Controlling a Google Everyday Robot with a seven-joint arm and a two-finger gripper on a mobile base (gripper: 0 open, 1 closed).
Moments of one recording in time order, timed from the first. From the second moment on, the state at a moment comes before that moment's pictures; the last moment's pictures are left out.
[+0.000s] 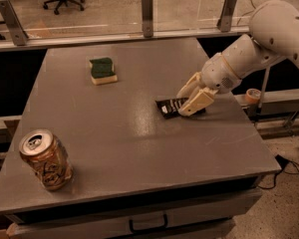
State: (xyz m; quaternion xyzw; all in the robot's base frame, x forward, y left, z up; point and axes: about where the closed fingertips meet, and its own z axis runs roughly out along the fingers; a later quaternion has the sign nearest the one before) arm 0.579 -0.112 0.837 -0.65 0.68 0.22 0.26
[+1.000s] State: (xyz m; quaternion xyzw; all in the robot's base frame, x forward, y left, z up) arm 0.591 -0.142 0.918 -0.64 0.67 0.16 0.34
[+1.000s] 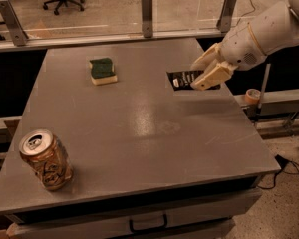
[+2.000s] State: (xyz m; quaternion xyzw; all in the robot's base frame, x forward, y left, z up) arm 0.669 -0.045 0.883 -0.65 0.64 0.17 0.37
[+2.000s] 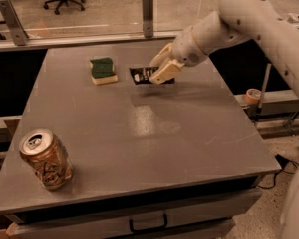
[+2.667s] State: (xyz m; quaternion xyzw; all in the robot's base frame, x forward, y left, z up) arm 0.705 -0.020 0.865 -0.64 0.66 0.17 0.37
